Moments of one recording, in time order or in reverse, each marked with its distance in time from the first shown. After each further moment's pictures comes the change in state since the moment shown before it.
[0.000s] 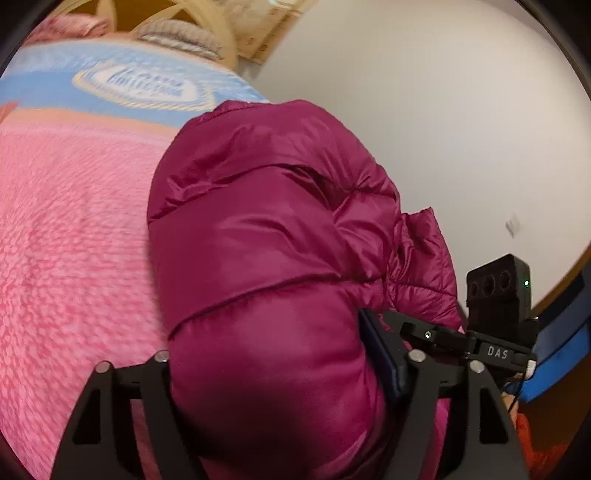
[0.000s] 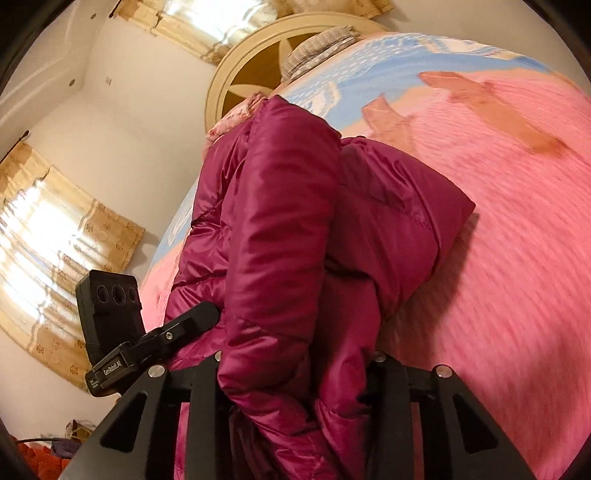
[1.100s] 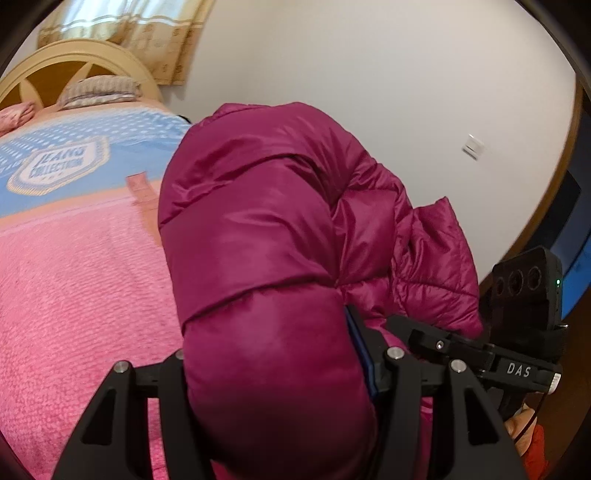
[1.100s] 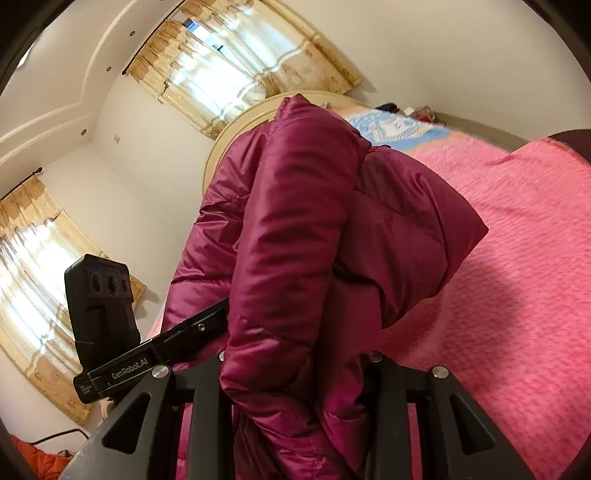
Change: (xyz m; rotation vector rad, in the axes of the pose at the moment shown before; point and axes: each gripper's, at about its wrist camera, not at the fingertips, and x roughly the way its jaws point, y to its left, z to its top) left arm 0.010 -0.172 -0.017 0.297 0.029 0.005; right arm -0.190 -0.027 -0.061 0.017 -0.304 -0.044
